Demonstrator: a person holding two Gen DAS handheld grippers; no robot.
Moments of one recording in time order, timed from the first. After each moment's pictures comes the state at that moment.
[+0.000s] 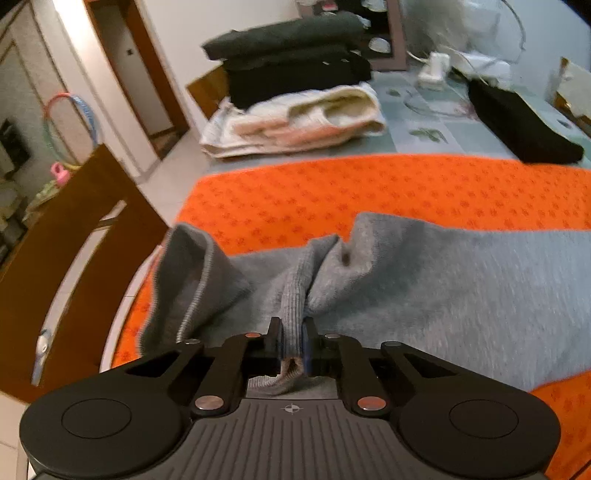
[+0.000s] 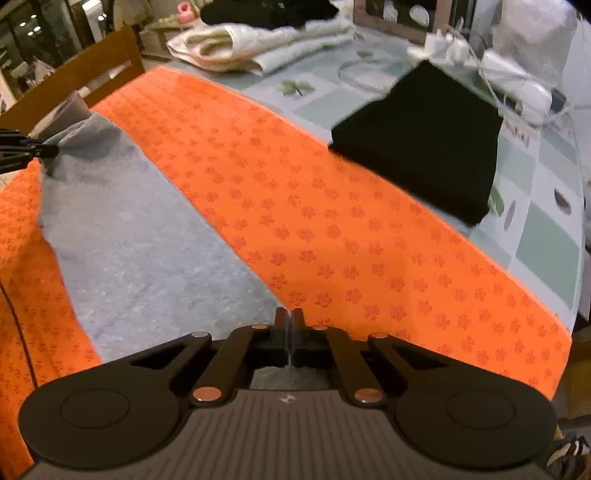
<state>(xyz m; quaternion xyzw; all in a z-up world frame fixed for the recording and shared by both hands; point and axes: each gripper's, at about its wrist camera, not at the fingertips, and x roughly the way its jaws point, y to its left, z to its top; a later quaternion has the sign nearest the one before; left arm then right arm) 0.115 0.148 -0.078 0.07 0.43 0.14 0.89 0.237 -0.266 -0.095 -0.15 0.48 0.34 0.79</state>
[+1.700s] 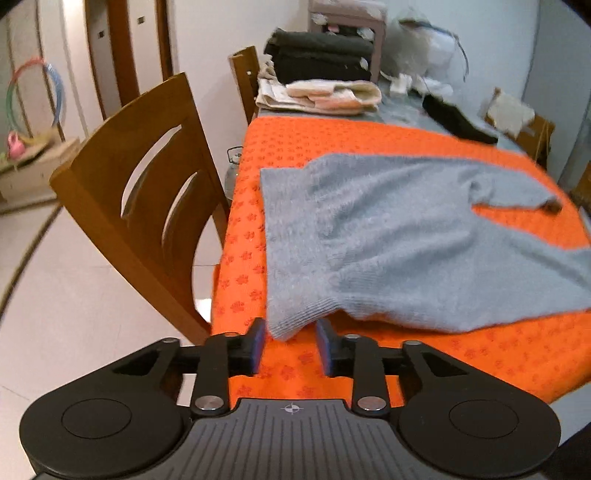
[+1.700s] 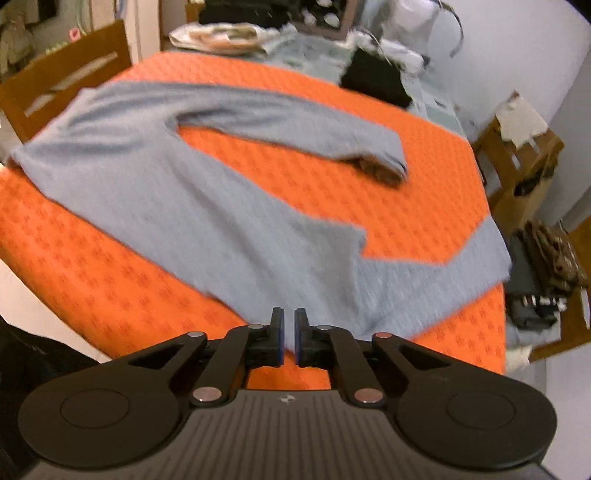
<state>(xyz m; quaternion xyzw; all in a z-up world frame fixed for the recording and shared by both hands) -0.139 0.330 -0.070 -0.02 0.41 -0.01 0.91 -0.150 -0.167 -0.056 -0.12 0.46 0.12 0.87</state>
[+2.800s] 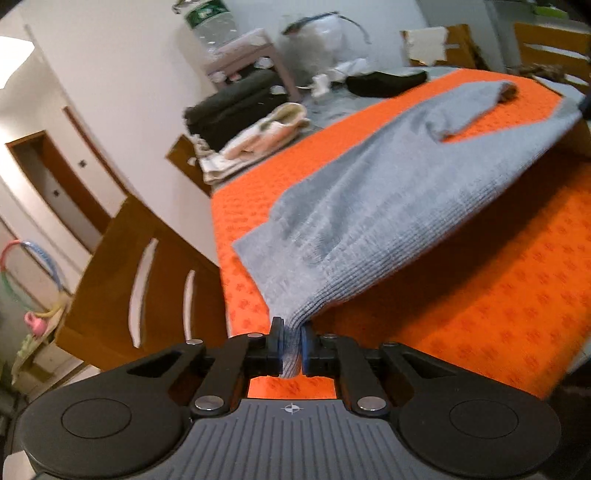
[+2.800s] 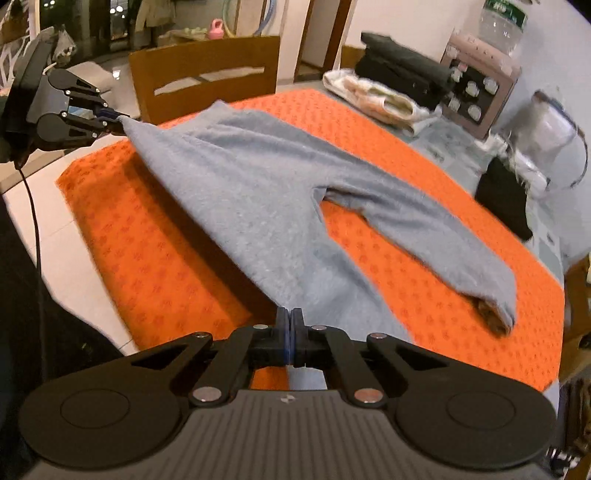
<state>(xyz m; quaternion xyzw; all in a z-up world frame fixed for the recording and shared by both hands) -0.156 0.277 -0.092 0.28 0.32 -0.07 0.90 -0.139 -0.084 -0.034 -0.22 0.41 0.31 0.83</state>
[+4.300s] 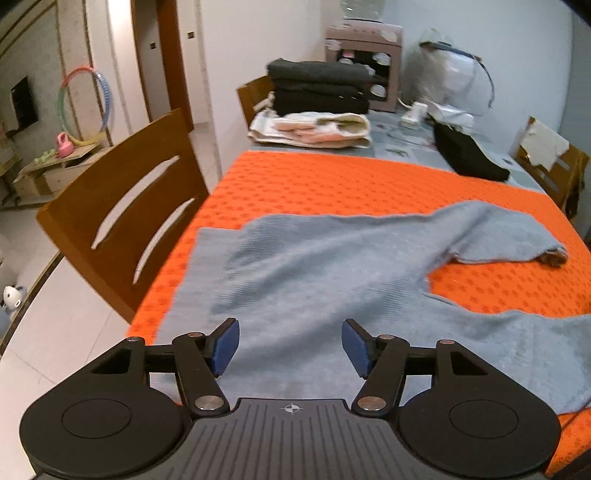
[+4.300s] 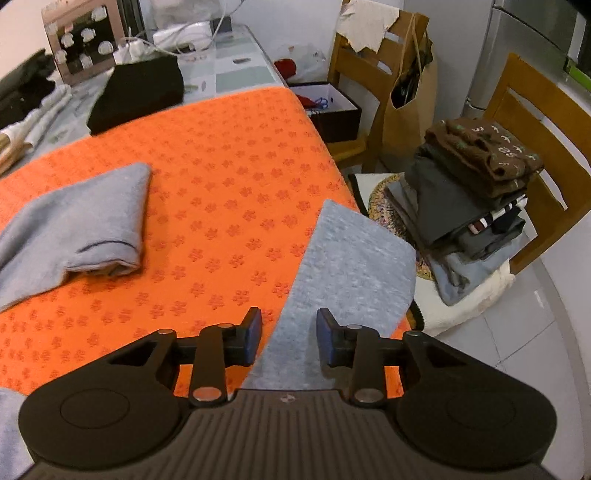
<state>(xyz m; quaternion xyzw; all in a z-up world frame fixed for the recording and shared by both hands) -0.116 0.164 -0.043 -0.01 0.38 0.08 0.92 0.024 -0.364 -0.119 0.07 0.47 -0.10 0.87</state>
